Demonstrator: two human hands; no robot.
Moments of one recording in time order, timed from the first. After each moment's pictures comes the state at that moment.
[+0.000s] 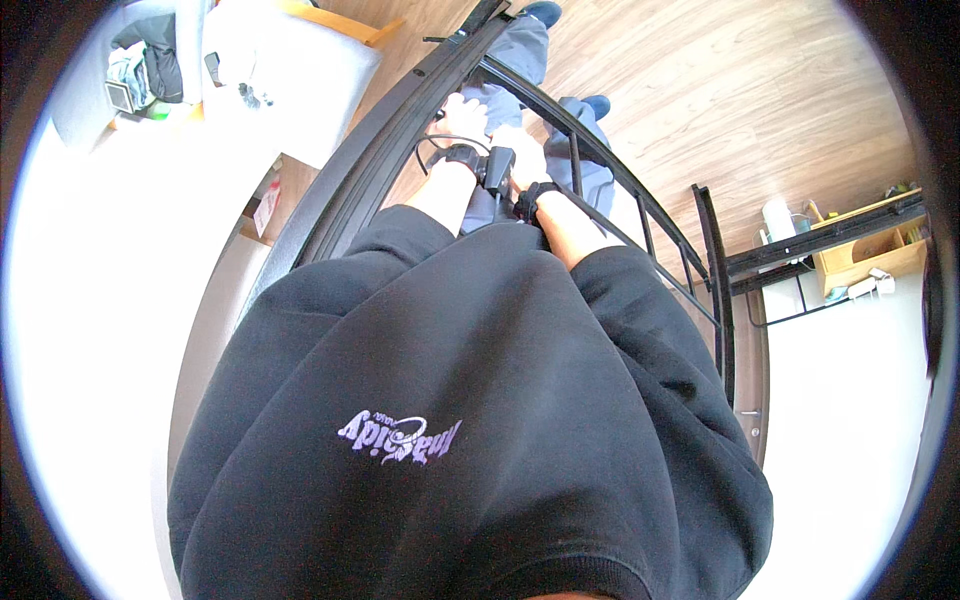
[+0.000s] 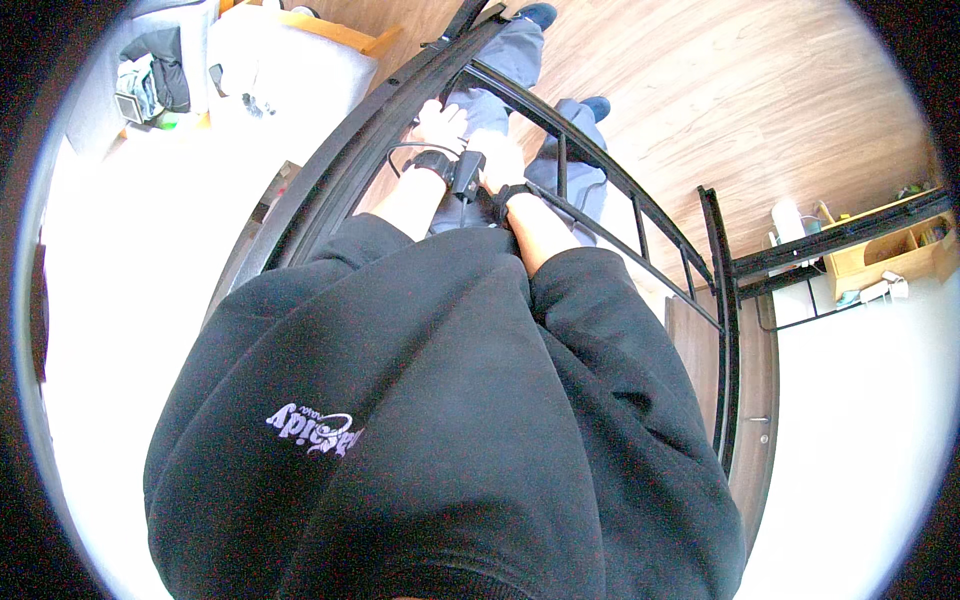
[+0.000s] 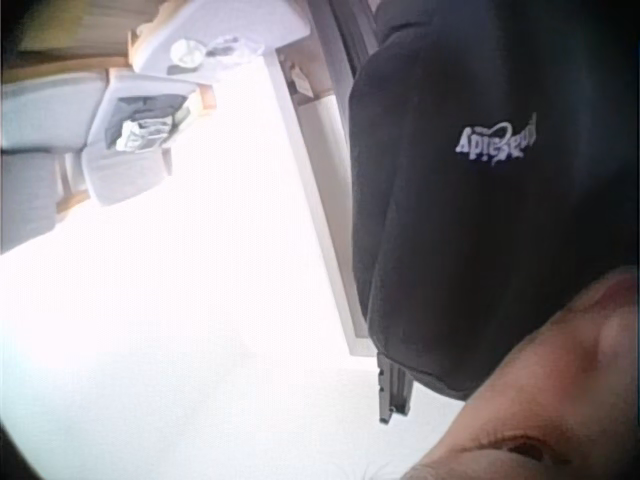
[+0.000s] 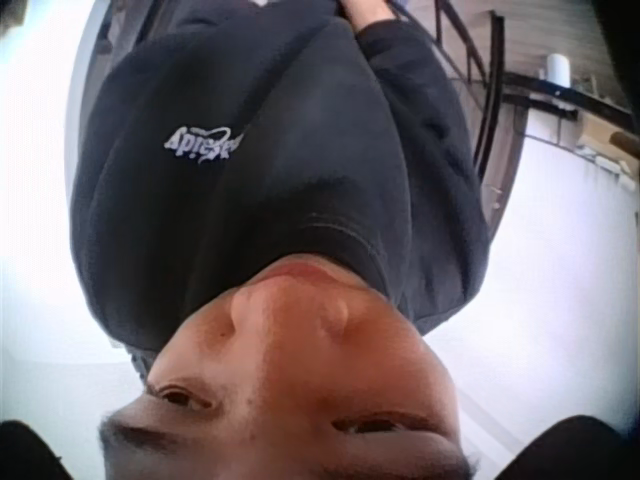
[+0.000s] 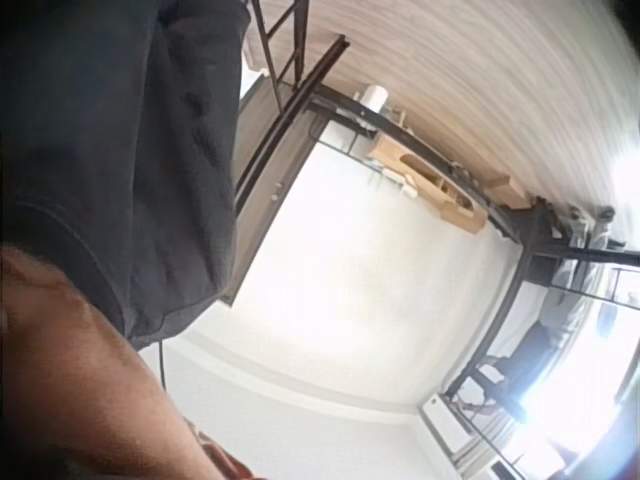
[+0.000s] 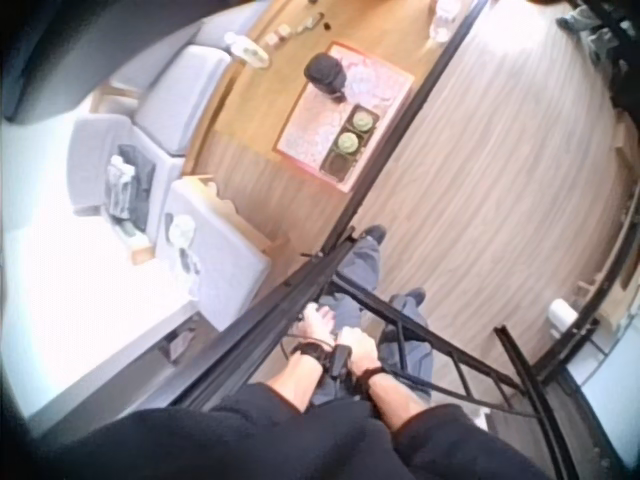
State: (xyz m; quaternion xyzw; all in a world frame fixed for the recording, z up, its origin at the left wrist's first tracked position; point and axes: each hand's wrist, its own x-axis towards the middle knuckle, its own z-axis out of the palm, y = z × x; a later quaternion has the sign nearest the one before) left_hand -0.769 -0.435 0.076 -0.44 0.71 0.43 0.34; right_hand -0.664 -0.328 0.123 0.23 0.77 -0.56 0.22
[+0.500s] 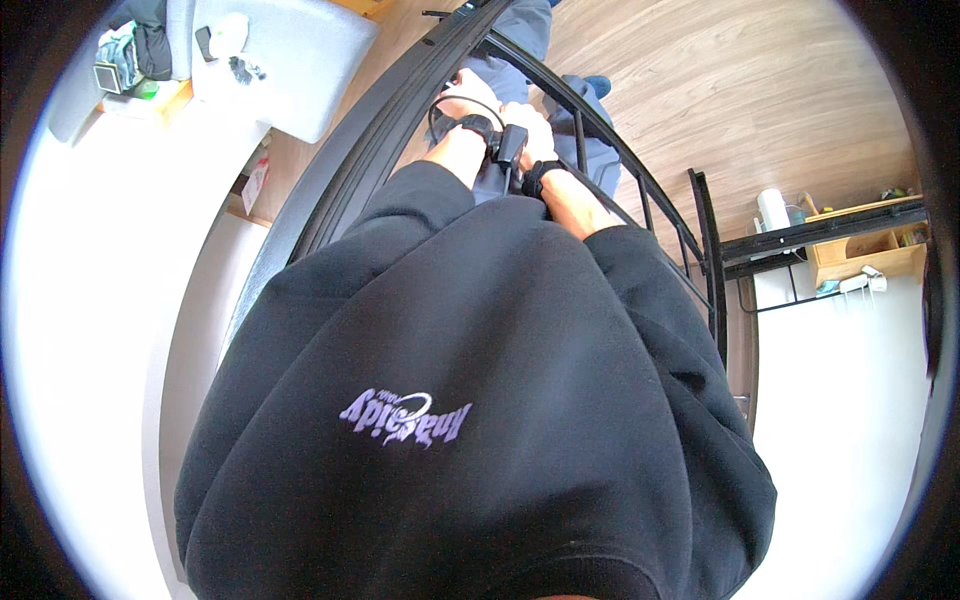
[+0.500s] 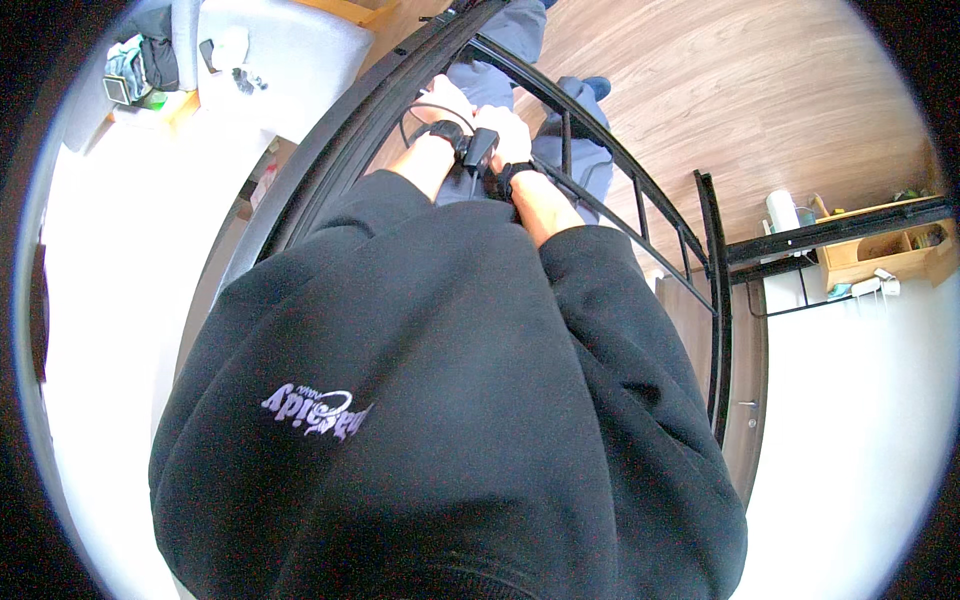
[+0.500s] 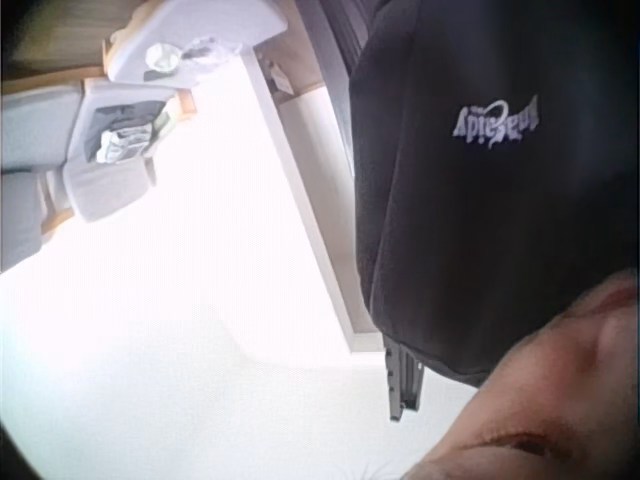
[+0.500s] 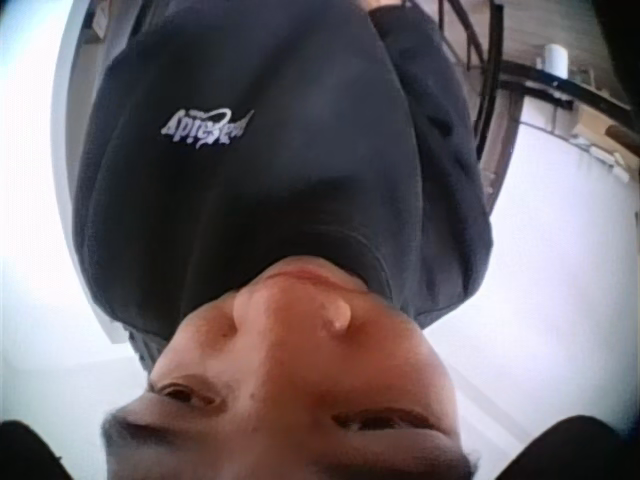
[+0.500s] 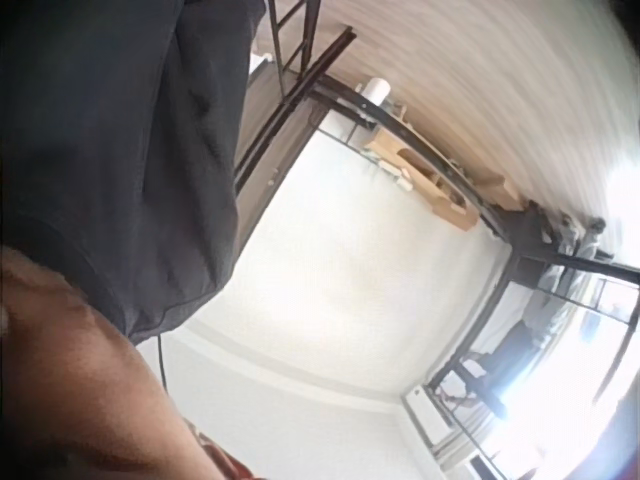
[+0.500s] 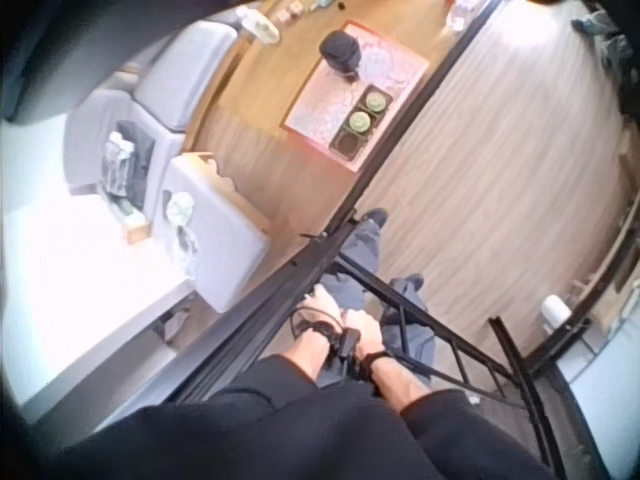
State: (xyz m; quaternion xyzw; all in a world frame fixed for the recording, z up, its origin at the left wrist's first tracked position) left_hand -0.777 -0.404 0.111 -0.47 0.79 0.29 0.25; right_hand -0.689 -0.321 0.144 0.25 0.76 -0.49 0.34
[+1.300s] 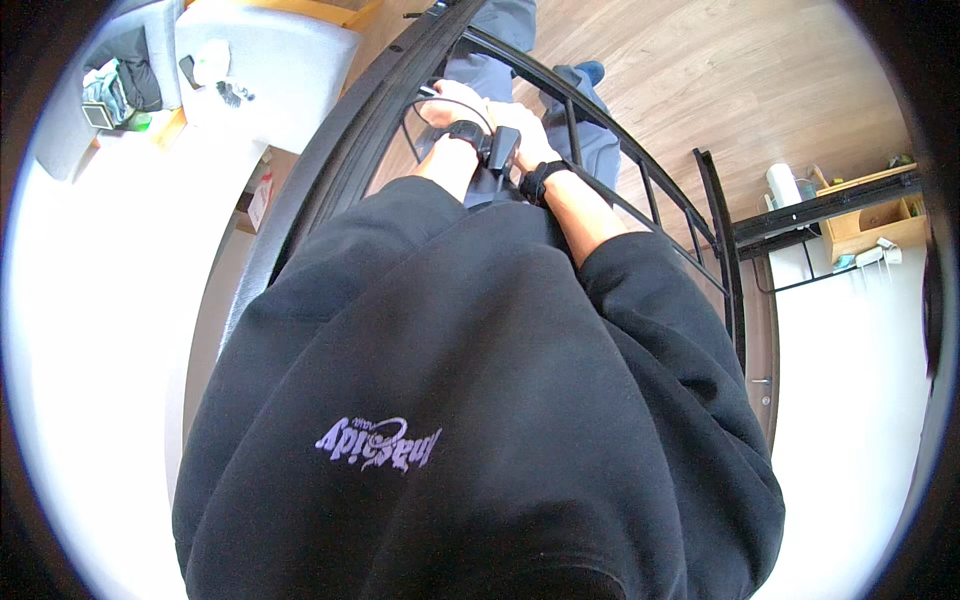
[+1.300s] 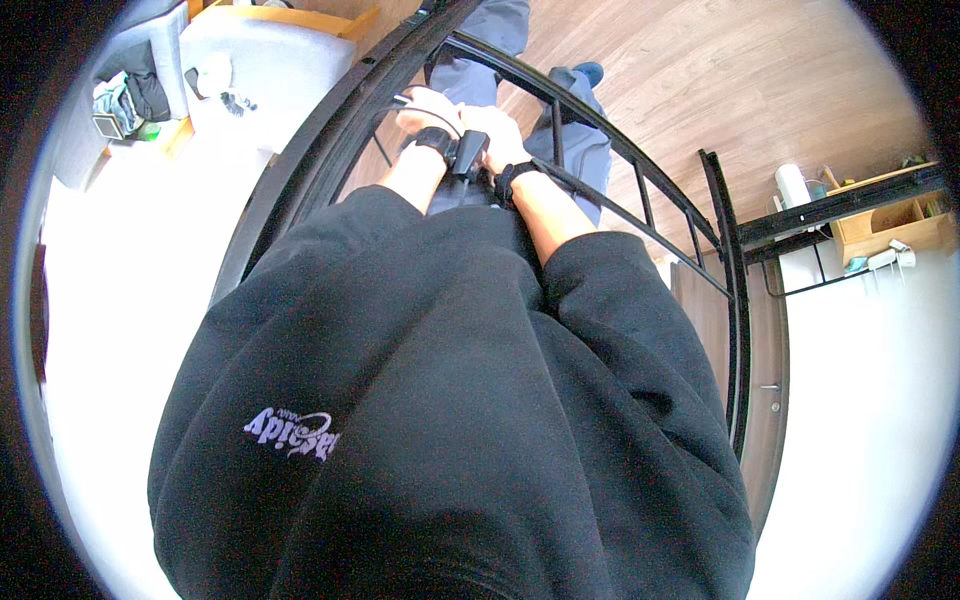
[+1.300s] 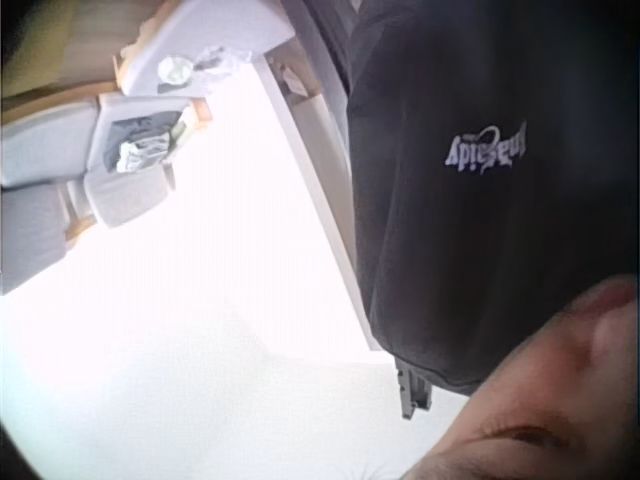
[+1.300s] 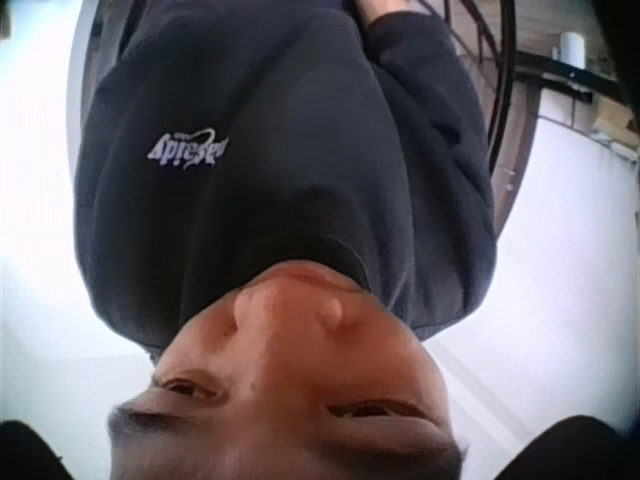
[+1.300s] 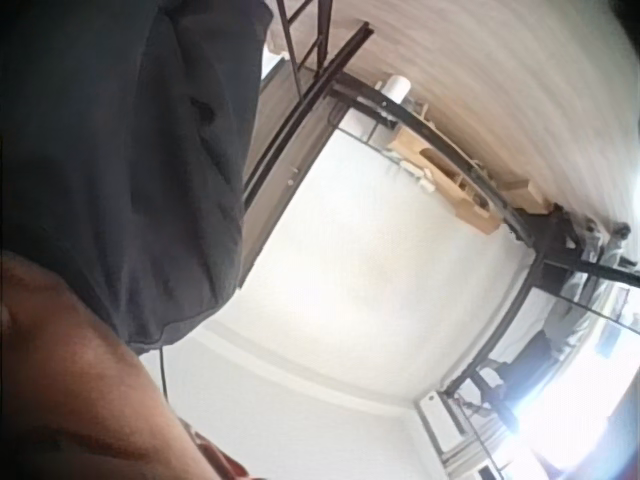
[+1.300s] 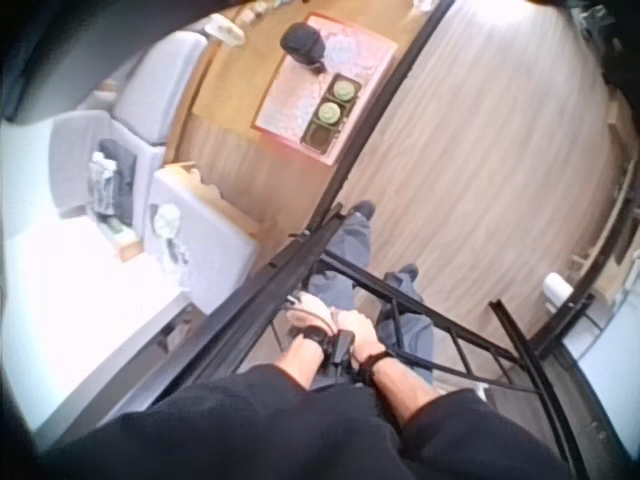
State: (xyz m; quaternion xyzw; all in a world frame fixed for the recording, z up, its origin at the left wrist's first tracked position) left_hand -0.780 -0.379 0.123 -0.55 0.78 0.25 0.17; right_hand -0.672 -0.315 0.132 0.21 0.76 -0.55 0.26
